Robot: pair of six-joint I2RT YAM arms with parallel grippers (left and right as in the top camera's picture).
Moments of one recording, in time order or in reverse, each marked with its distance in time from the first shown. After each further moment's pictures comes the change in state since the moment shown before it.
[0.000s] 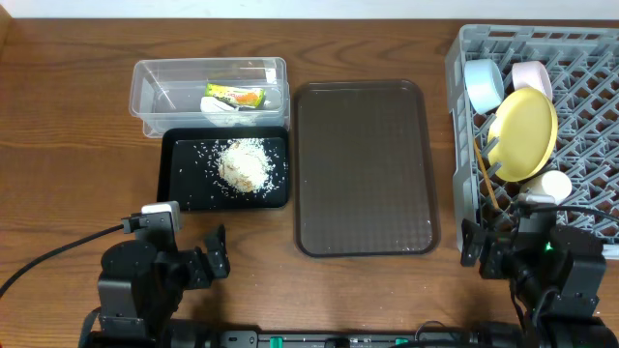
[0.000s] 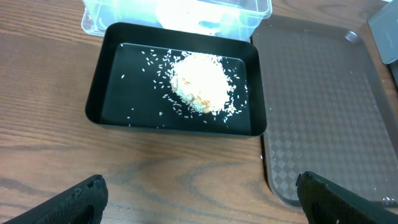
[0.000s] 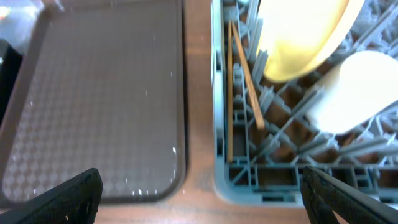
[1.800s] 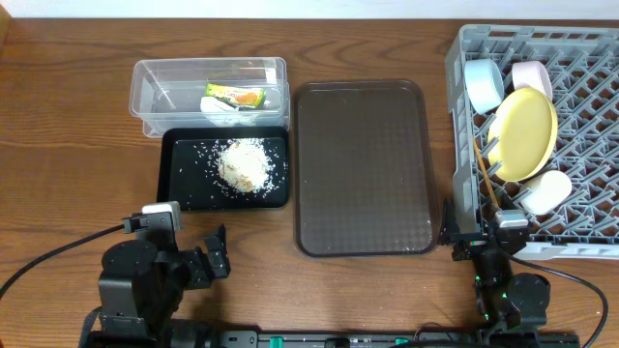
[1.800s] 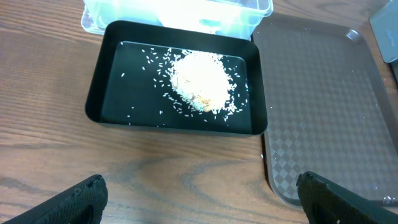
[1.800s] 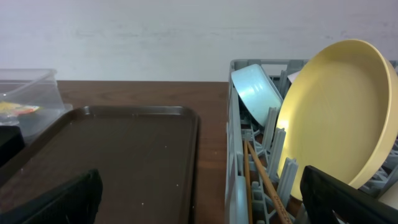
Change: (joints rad) left arm 0.000 0.000 -0.004 -0.001 0.000 0.000; right arm 0.130 -0.486 -0.710 0.895 0.070 0.008
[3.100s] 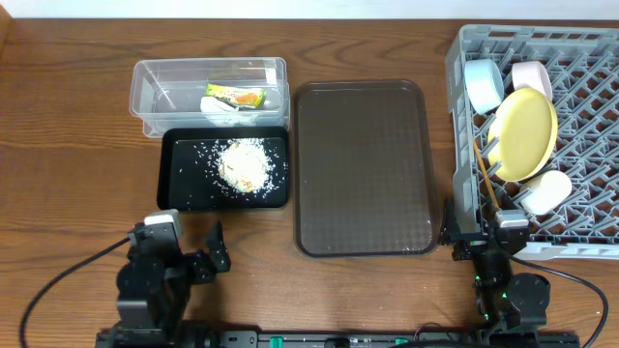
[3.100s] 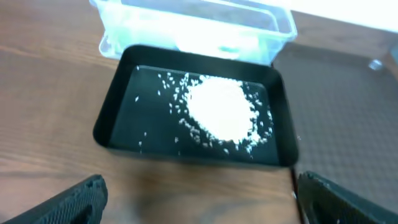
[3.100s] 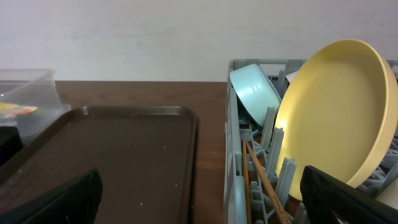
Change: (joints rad) left arm 0.070 -0.258 -0.360 0.309 -0.027 0.034; right arm 0.000 0.000 0.000 0.000 0.002 0.000
